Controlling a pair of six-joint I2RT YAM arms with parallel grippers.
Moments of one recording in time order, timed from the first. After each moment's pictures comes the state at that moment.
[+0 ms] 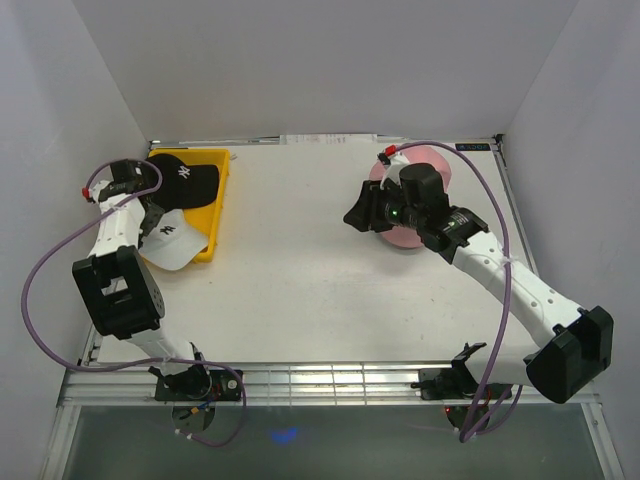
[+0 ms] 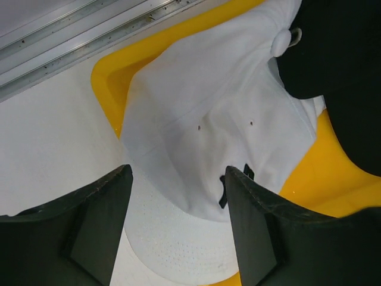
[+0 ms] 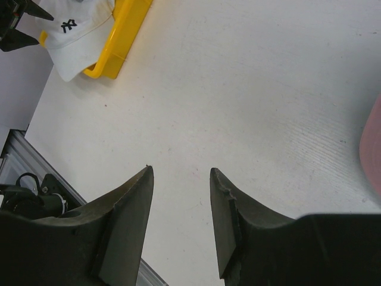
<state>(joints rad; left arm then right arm) 0.32 1.66 1.33 -0.75 -0.39 -0.73 0.61 1.27 1.17 -0.37 -0.23 0.42</state>
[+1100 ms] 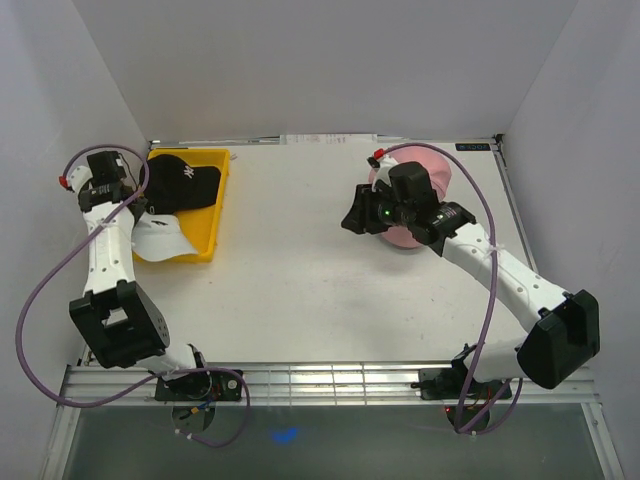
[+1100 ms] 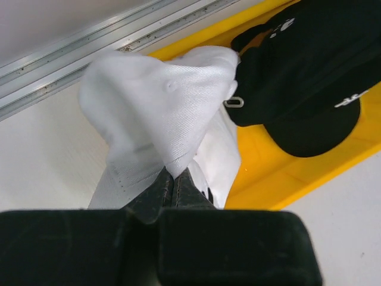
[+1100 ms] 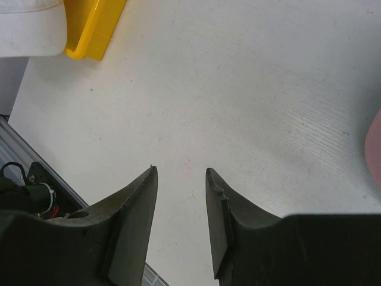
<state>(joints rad) 0.35 1.50 1.37 -0.76 -0.33 -0.70 0.61 1.34 1.18 -0.40 -0.25 0.39</state>
